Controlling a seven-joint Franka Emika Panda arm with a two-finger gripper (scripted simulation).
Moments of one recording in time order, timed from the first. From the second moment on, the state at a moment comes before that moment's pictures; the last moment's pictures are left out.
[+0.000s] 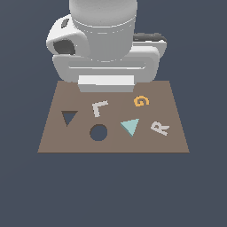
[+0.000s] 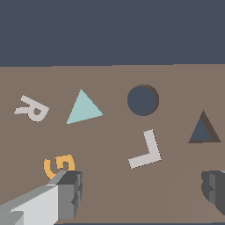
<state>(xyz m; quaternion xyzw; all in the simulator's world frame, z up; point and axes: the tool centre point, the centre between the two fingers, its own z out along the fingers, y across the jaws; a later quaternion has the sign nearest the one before) 0.010 -0.012 0.167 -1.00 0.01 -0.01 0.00</state>
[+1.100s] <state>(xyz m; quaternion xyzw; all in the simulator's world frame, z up) 0.031 0.024 0.107 -0.99 0.11 0.00 0.00</state>
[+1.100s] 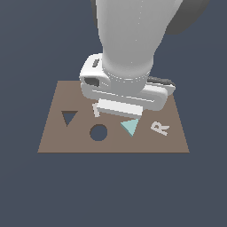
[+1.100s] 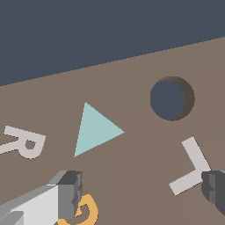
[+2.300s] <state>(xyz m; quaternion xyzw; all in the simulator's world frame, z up) 0.059 0.051 0.042 -0.98 0.20 0.00 0.00</state>
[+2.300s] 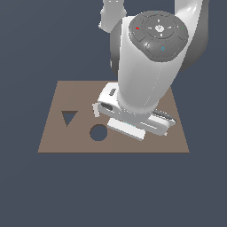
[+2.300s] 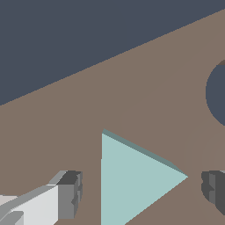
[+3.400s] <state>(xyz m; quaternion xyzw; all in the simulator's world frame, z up) 0.061 0.050 0.031 -0.98 0.21 0.00 0.00</state>
